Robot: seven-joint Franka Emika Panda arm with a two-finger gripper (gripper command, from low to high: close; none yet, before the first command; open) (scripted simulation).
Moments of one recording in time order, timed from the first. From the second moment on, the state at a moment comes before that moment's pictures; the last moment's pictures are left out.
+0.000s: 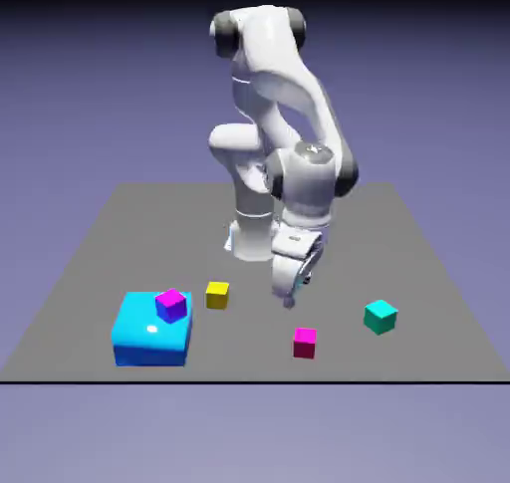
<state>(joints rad) -0.21 0.23 0.40 -2.16 -0.17 2.24 -0.22</state>
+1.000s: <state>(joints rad) -0.50 1.32 0.95 -1.27 -0.40 1.17 -1.51</state>
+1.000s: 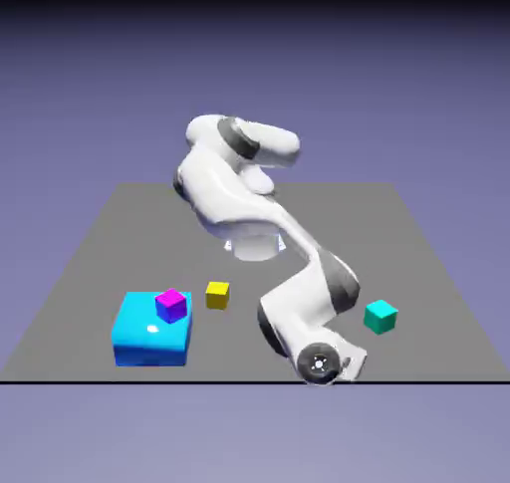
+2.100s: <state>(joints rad) -0.55 1.06 0.91 -1.72 0.10 1.59 -1.62</state>
